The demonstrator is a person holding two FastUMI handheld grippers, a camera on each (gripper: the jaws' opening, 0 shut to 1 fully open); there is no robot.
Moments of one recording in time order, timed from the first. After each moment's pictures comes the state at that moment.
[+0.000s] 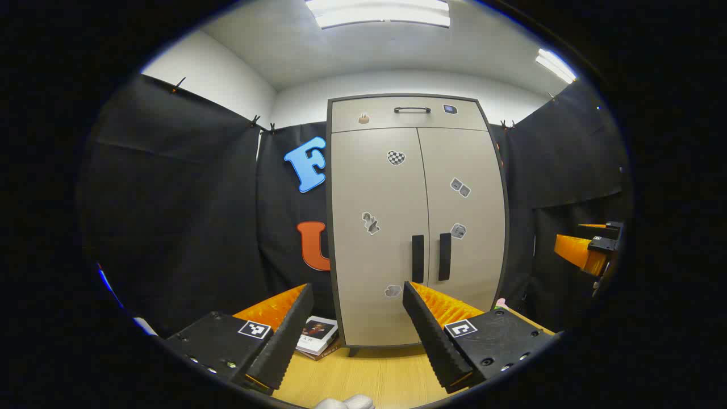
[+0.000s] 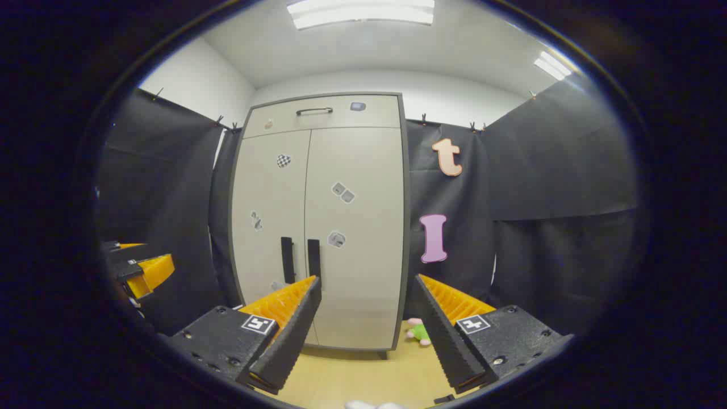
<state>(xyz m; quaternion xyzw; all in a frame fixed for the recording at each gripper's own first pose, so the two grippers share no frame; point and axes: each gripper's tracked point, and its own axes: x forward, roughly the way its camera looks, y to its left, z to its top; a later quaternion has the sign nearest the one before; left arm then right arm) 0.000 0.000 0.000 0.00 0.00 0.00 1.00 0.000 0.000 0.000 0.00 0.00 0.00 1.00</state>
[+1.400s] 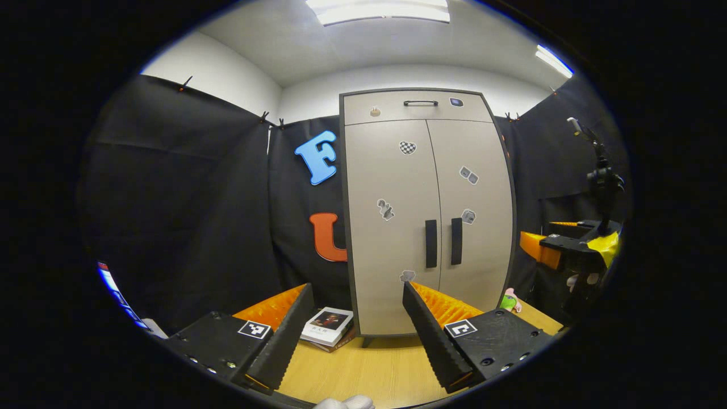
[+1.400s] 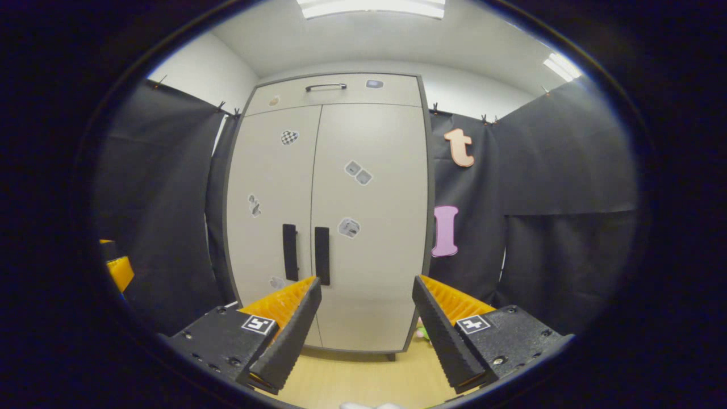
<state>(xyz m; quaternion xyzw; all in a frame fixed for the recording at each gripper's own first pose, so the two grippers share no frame) -0.031 0.038 -0.024 0.02 0.02 0.04 1.00 0.086 0.054 -0.032 -0.01 0.02 0.01 1.00</state>
